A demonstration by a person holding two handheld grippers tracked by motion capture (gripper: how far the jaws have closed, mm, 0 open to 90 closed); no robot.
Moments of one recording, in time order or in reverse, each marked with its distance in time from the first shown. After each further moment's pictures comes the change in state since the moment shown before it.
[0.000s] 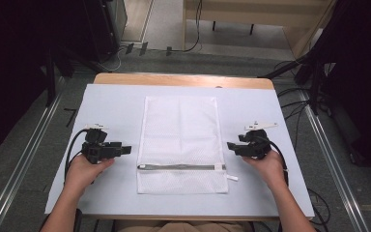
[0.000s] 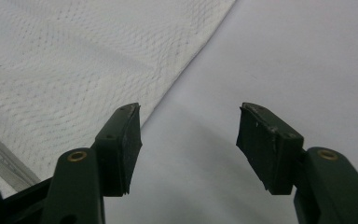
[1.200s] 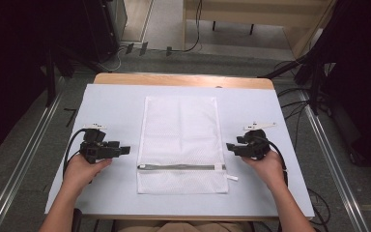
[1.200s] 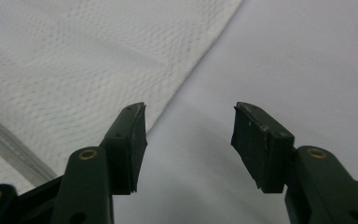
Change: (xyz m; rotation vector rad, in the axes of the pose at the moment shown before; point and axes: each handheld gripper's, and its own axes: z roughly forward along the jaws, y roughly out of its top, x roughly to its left) left arm 0.003 -0.001 -0.004 -0.011 -0.006 0.041; right arm 0.006 0.002 -0.002 0.019 0.021 0.013
